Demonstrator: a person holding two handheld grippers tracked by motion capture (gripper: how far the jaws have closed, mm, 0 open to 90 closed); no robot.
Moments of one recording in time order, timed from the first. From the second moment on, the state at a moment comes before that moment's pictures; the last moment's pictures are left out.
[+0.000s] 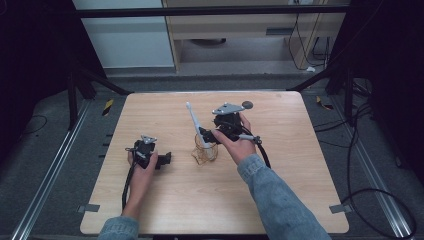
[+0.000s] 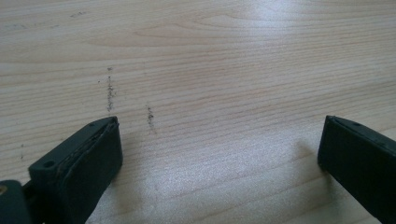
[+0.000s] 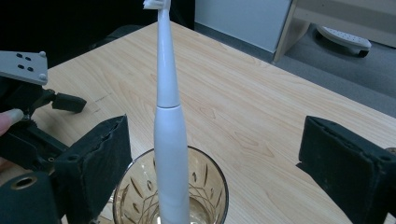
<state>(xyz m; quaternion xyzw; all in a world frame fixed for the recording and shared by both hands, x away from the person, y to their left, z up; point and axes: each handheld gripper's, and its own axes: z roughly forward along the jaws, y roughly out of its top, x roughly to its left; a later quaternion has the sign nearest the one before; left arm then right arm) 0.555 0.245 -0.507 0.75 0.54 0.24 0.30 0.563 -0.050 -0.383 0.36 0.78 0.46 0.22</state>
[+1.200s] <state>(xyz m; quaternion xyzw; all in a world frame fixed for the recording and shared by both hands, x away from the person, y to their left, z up) 0.553 0.245 -0.508 0.75 0.54 0.23 0.31 0.557 -0.098 -0.385 0.39 0.78 0.43 0.23</state>
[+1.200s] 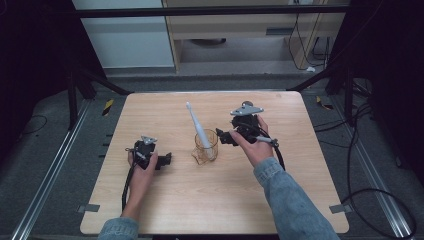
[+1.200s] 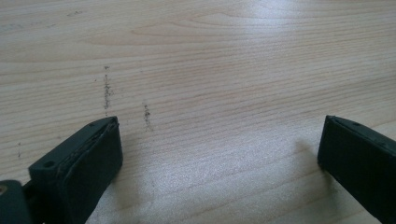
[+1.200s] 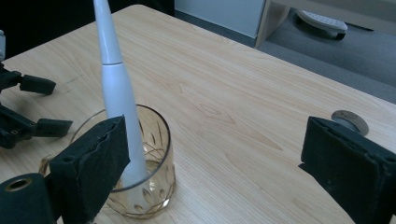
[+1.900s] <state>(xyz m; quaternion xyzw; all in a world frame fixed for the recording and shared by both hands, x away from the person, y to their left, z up) 0.553 0.245 -0.508 0.75 0.54 0.23 0.31 0.554 -0.151 -0.407 0.42 0.78 0.39 0.25</state>
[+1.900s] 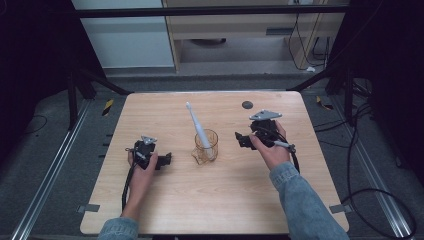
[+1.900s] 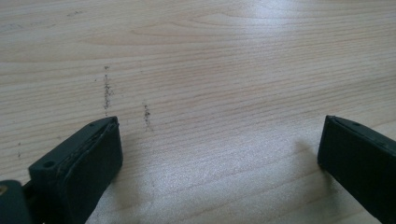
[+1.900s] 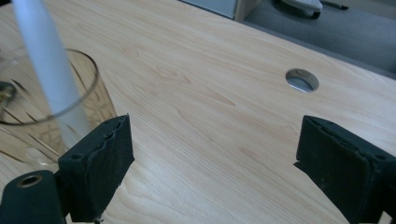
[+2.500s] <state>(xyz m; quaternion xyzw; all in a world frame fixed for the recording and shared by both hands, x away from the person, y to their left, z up) 0.553 0.245 -0.508 0.75 0.54 0.23 0.31 0.563 -0.197 -0.448 0.49 0.76 0.36 0.23</state>
